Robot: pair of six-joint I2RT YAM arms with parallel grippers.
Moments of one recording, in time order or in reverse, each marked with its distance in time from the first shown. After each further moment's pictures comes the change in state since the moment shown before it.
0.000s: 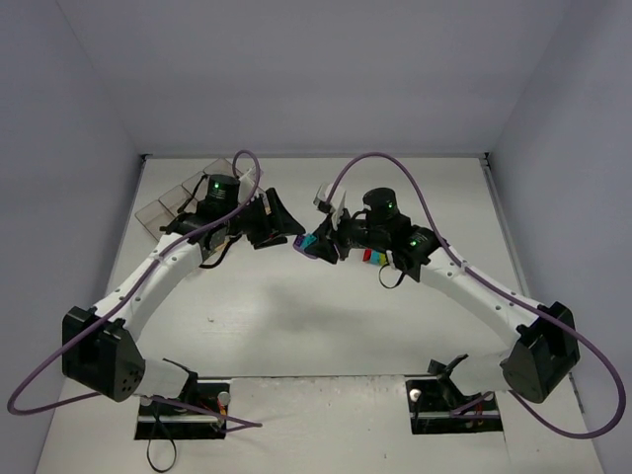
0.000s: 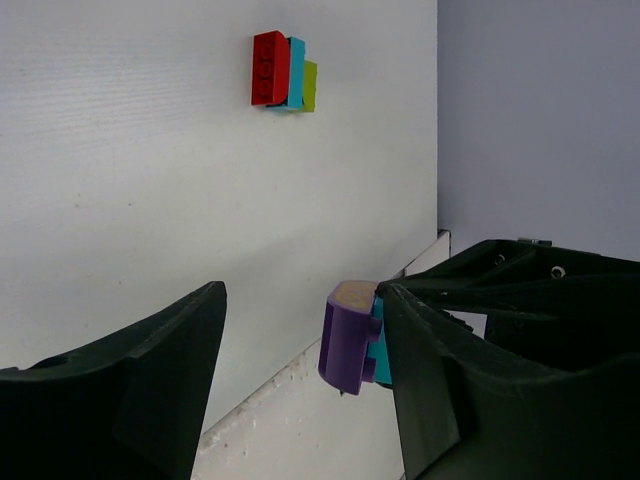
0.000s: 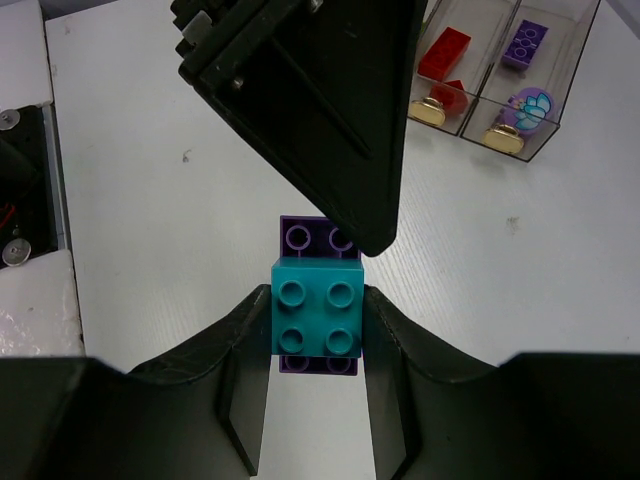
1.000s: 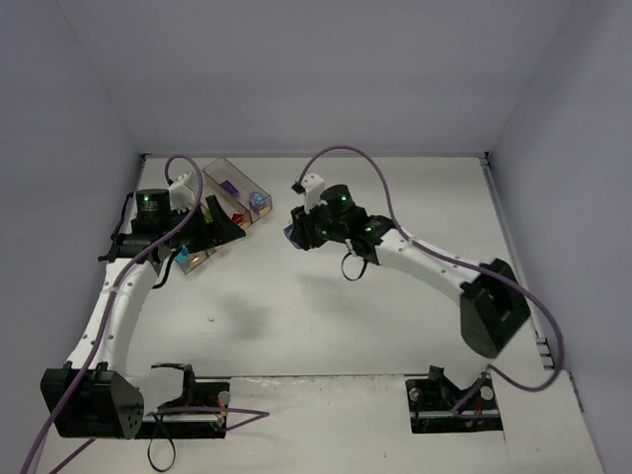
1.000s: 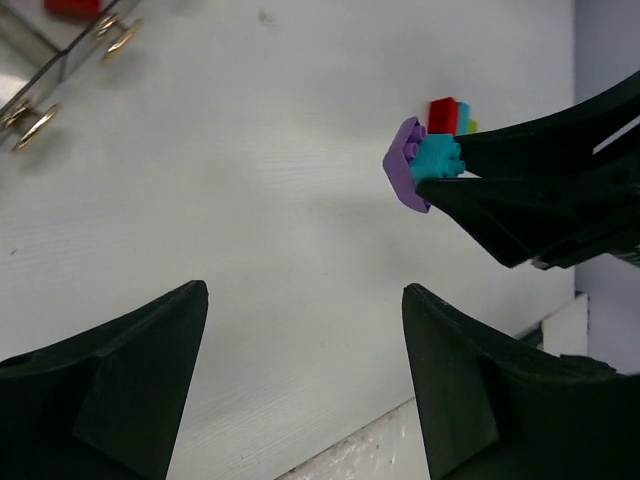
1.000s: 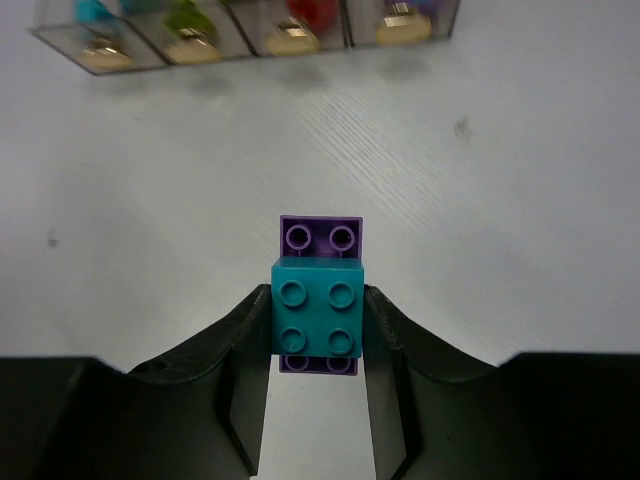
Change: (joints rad) left arm 0.368 -0.225 -0.124 -0.188 -0.038 0.373; right arm 0.084 0.371 0.172 0.002 0.461 0.319
